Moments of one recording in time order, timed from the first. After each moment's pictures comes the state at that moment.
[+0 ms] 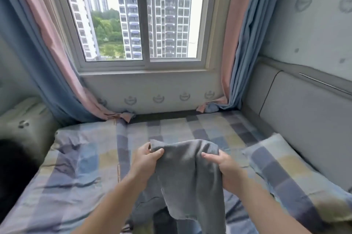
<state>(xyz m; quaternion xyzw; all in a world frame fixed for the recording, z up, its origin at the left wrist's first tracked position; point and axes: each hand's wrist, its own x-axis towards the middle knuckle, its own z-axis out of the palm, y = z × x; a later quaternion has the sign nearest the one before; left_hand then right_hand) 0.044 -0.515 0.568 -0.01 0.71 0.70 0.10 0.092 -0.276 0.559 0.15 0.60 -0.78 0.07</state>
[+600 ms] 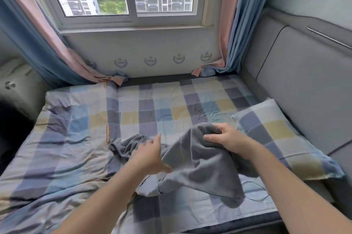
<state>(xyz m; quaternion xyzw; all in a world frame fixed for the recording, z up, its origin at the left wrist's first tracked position) 0.106 -0.378 0.493 0.12 0.95 0.10 0.27 0.137 -0.114 0.536 0.01 0.78 -0.60 0.17</state>
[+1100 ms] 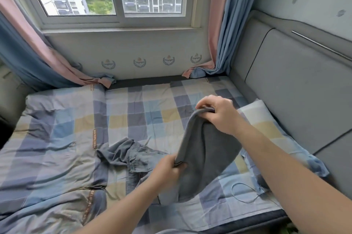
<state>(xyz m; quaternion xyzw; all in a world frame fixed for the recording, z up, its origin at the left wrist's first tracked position) 0.126 -0.300 0.439 0.15 0.84 0.49 0.21 0.089 -0.087 0.576 -0.07 0.95 -0.31 -0.07</state>
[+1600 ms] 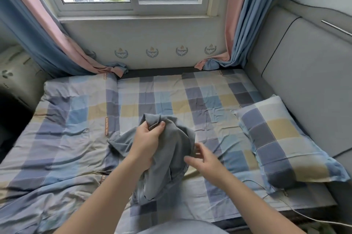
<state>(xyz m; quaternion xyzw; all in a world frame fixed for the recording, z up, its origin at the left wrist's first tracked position) 0.094 -0.346 0.506 -0.11 0.65 0.74 0.10 0.153 -0.152 0.444 0.06 0.79 -0.60 0.15</state>
